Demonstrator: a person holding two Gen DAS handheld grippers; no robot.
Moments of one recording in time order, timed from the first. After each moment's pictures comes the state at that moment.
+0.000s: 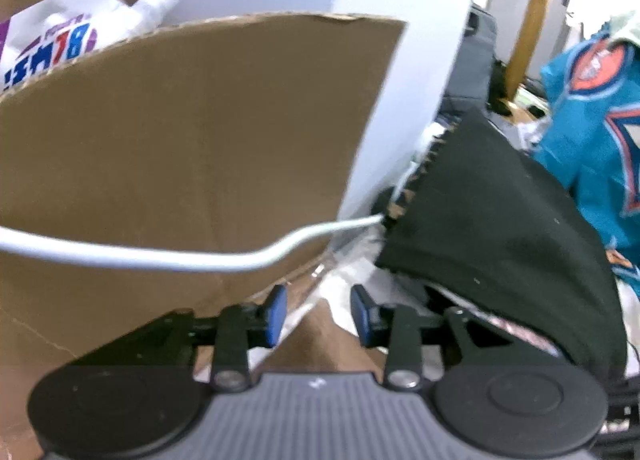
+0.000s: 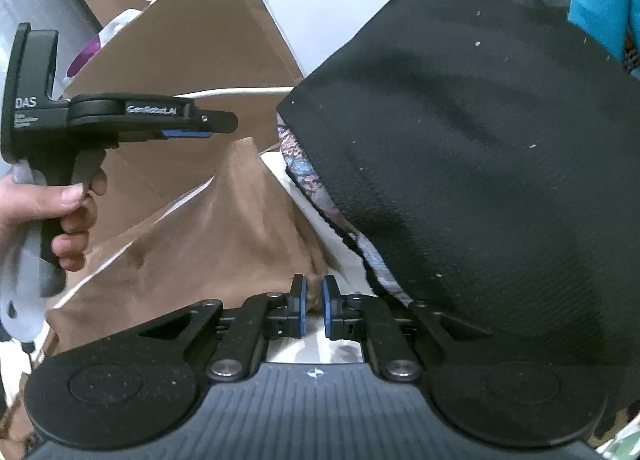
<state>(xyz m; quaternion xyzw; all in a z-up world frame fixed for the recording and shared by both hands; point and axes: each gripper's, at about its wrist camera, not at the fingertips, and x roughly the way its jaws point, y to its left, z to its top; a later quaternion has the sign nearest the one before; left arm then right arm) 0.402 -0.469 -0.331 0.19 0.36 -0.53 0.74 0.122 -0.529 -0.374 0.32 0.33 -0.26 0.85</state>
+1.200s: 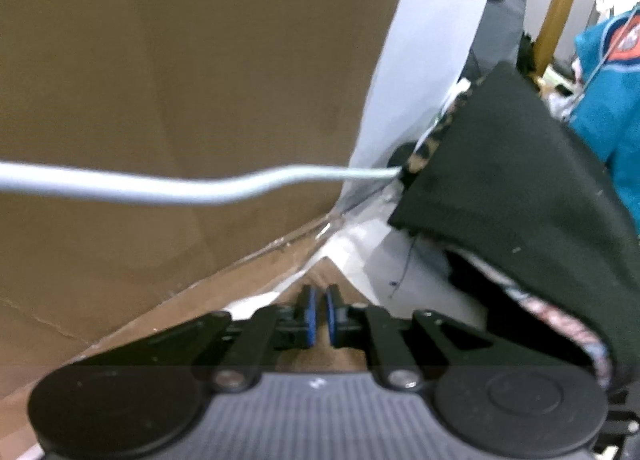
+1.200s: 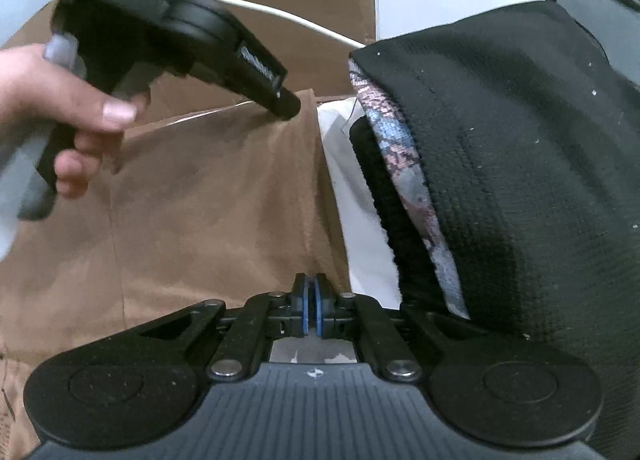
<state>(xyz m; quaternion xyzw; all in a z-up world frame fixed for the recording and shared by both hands) 0.395 -0.478 -0.358 0.20 0.40 -0.49 0.75 0.178 -0.508 -0.391 0.16 0.42 -0.20 0.87</state>
